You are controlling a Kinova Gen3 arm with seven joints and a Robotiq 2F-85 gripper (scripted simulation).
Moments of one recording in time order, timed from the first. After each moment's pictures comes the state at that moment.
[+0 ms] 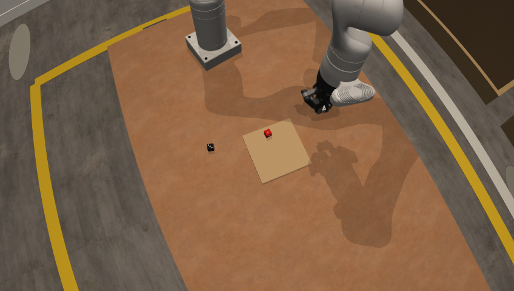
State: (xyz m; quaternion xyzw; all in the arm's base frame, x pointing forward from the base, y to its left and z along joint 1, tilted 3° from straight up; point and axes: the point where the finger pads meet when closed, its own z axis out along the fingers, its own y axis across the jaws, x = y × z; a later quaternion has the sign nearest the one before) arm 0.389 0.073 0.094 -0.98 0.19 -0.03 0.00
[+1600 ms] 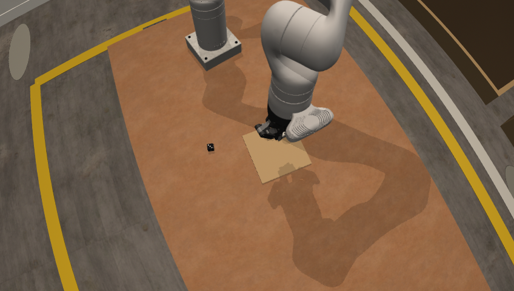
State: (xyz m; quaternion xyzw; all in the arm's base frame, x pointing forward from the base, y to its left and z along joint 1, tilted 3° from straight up) arm 0.383 -0.047 0.091 -1.00 0.06 -0.03 0.00
